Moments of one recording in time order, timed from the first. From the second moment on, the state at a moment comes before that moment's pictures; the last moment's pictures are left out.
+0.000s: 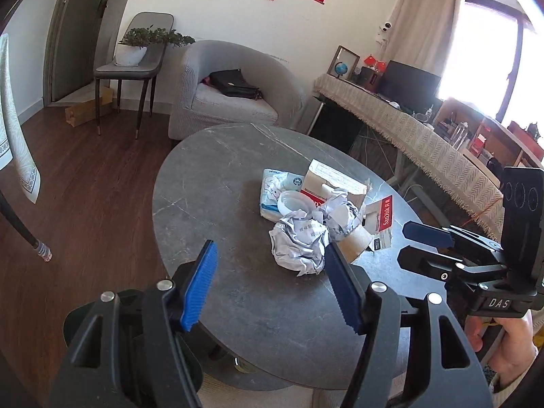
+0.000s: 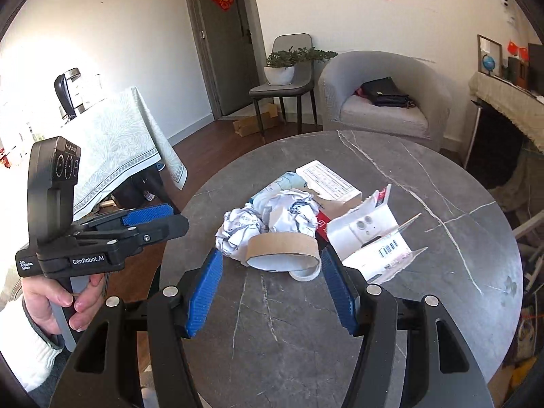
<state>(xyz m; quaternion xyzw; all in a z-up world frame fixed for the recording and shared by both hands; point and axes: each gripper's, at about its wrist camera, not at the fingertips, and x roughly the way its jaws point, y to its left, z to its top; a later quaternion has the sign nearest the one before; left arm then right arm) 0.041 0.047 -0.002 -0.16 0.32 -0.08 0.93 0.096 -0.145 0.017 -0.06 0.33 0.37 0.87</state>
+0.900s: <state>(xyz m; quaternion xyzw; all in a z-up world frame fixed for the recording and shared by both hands) 0.087 0.008 -0.033 -0.15 0.34 -0.09 0.92 0.107 -0.191 0.003 -0.02 0.36 0.36 0.86</state>
